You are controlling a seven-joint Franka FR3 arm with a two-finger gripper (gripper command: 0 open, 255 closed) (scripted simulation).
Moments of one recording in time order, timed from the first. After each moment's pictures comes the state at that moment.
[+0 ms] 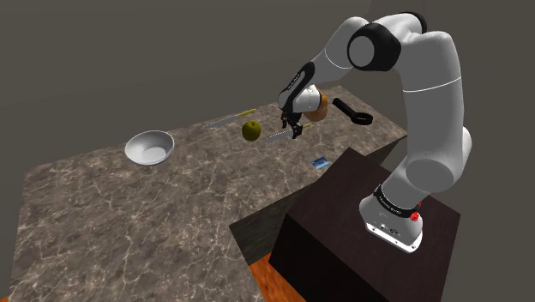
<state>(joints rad) -0.04 0.68 -0.22 -2.08 0.39 2.72 -1.86</state>
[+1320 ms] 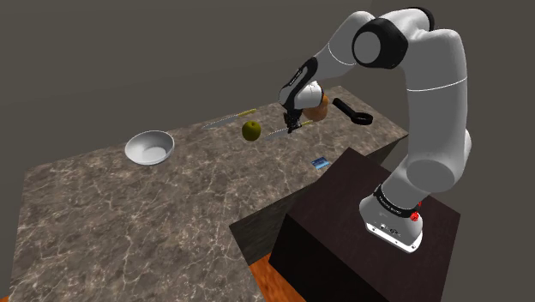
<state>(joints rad) -0.02 0.63 -0.24 -2.10 0.37 2.69 -1.84</state>
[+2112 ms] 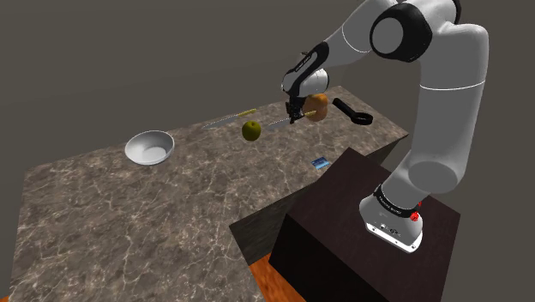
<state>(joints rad) 0.03 0.48 -0.31 -2.14 0.30 2.58 -1.79</state>
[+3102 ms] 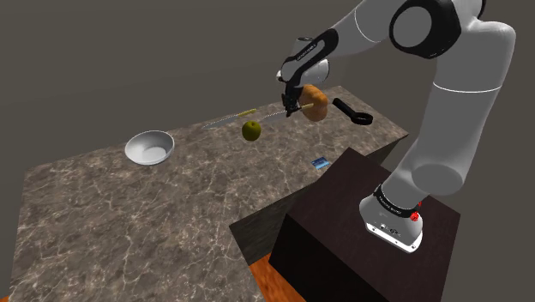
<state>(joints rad) 0.12 0.35 -0.34 -2.16 0.22 2.48 -1.67</state>
